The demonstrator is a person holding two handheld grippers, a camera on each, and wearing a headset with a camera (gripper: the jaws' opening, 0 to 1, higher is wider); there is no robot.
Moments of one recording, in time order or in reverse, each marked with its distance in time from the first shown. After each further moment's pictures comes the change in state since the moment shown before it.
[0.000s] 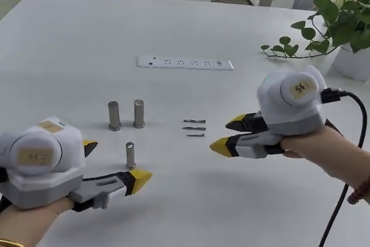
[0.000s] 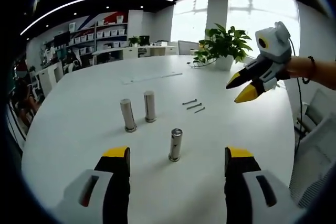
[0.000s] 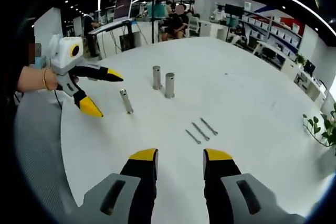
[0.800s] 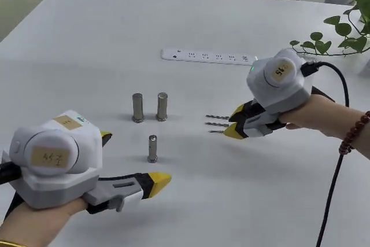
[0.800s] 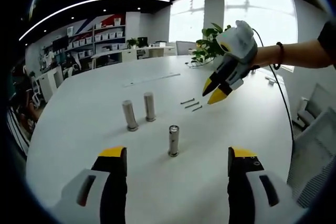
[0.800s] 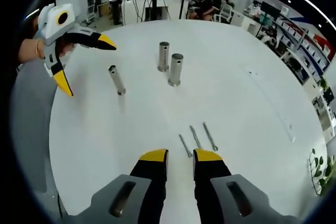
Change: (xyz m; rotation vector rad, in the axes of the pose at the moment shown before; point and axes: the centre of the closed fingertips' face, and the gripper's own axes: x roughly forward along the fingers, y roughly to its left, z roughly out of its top) left arm -0.015 -0.004 0.000 0.032 -0.002 0.003; right arm 0.054 -0.016 -0.001 -0.240 0.174 0.133
